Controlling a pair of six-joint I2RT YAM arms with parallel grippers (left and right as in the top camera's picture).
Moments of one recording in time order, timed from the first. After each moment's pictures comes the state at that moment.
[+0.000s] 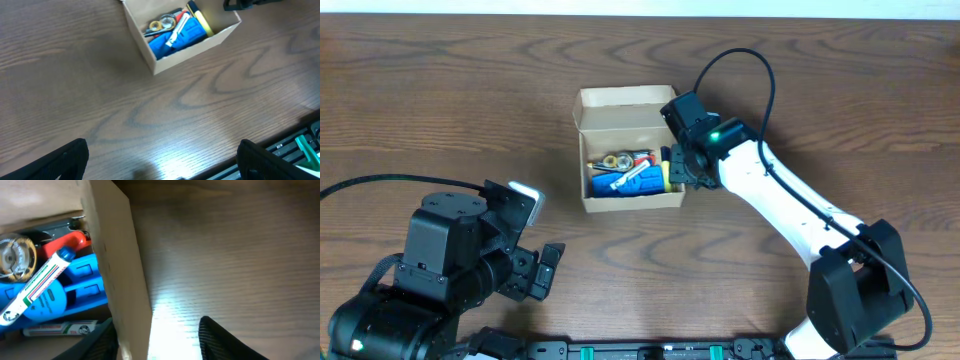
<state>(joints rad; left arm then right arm) -0.34 0.83 1.25 -1.36 0.13 0.04 0.53 1.76 1.32 -0.90 0.13 0.65</state>
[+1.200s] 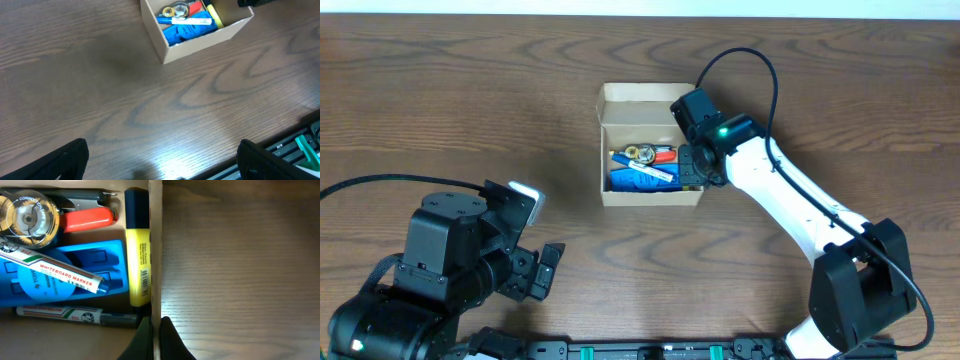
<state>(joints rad) -0.34 0.83 1.25 -1.36 0.13 0.04 0.49 1.76 1.32 -0.92 0.13 0.49</state>
